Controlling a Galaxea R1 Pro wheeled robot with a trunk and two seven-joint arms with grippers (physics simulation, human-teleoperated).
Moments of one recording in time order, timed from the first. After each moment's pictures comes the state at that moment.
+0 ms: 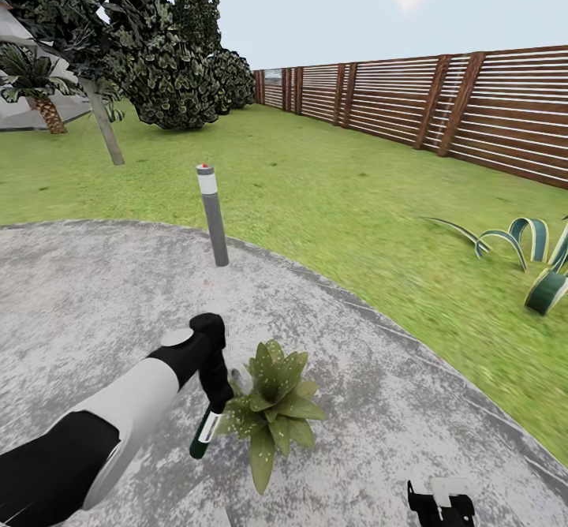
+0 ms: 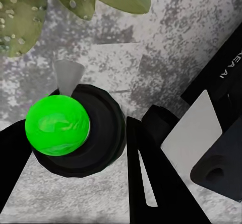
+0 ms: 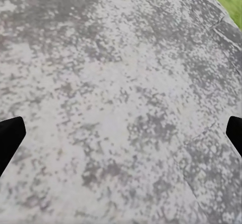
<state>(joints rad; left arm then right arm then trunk) -1.01 -0.05 -0.42 -0.47 -1.07 0.83 -1.45 -0.44 -0.11 -0.13 -0.06 0.20 -0.49 -0.21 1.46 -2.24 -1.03</state>
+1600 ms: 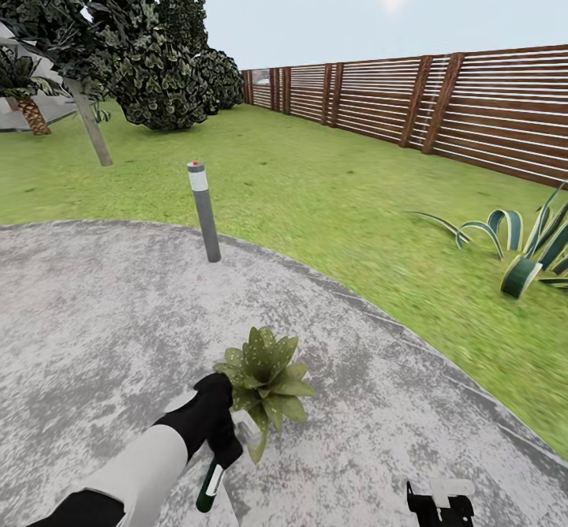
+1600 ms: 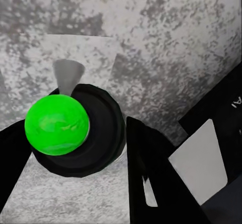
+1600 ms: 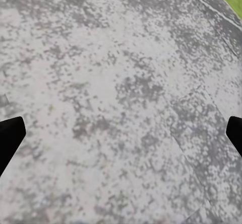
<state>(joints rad) -0.76 -0.14 -0.19 -0.48 -1.05 0.85 -1.03 -0.44 -0.11 -0.13 -0.06 0.20 -0.49 -0.21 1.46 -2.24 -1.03</state>
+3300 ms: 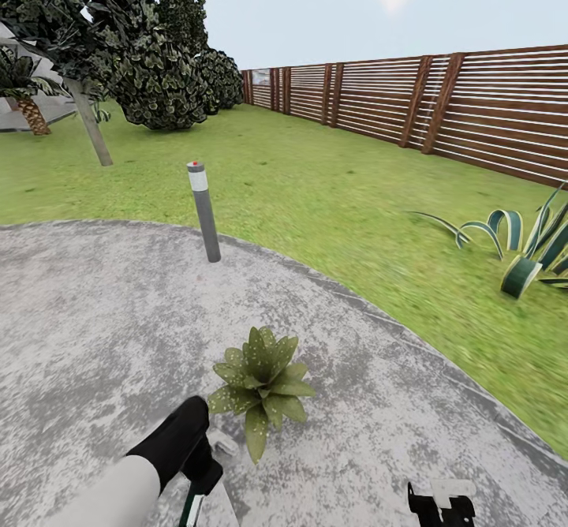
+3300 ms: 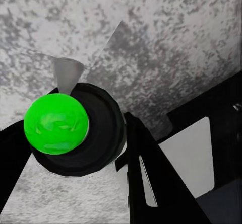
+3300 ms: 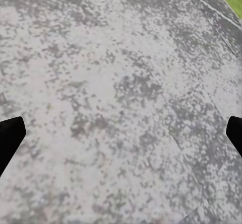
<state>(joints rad) -0.65 -0.05 -0.20 -0.53 -0.76 0.99 -0.83 -0.44 -0.11 -0.13 -0.06 0.20 -0.49 -0.21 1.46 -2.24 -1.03</state>
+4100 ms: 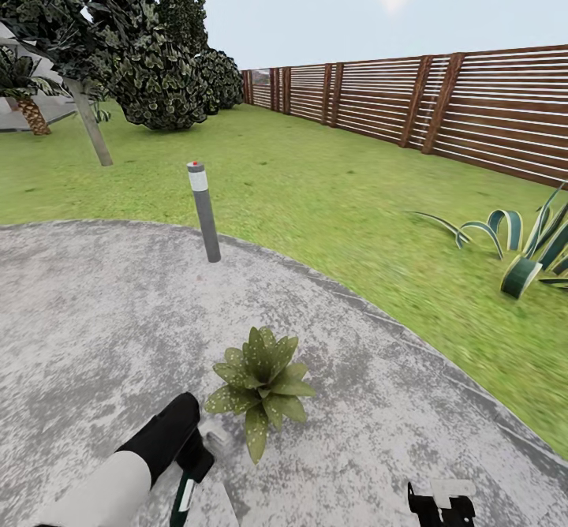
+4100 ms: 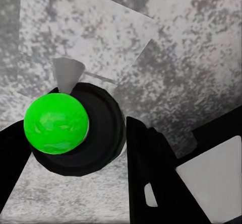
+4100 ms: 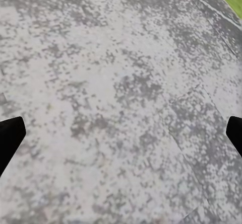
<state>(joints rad) -0.66 -0.01 -0.19 -0.52 -0.69 0.92 -0.73 -0.44 -0.11 -0.13 -0.06 0.20 -0.49 -0.21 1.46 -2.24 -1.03</state>
